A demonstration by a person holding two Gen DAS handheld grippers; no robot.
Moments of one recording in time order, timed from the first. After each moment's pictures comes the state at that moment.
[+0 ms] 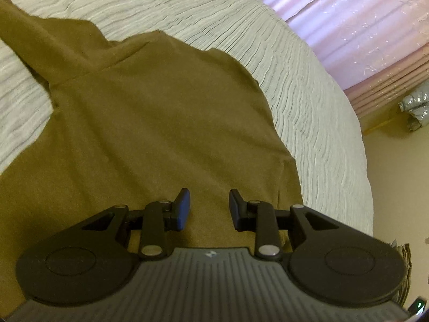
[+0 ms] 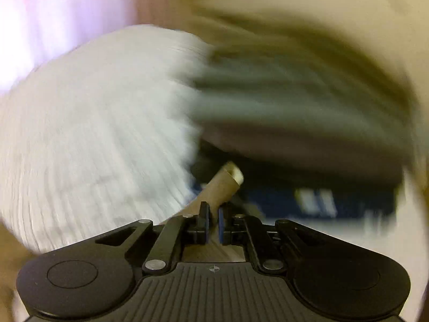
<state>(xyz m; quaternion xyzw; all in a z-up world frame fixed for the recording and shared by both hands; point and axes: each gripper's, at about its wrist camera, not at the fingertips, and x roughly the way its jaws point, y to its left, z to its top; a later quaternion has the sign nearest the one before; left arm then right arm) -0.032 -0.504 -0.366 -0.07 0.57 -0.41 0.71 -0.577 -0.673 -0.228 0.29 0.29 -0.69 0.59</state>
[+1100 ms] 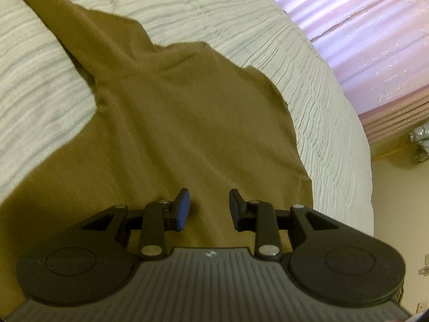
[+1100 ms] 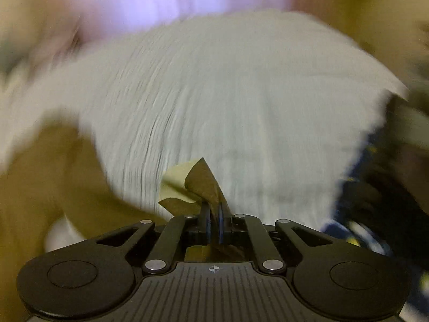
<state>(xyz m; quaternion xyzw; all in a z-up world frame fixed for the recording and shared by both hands) -0.004 -0.469 -0.367 -0.11 0.58 -0.36 0.72 -0.565 -0.698 -0.264 0.31 0.28 -0.47 0.78</state>
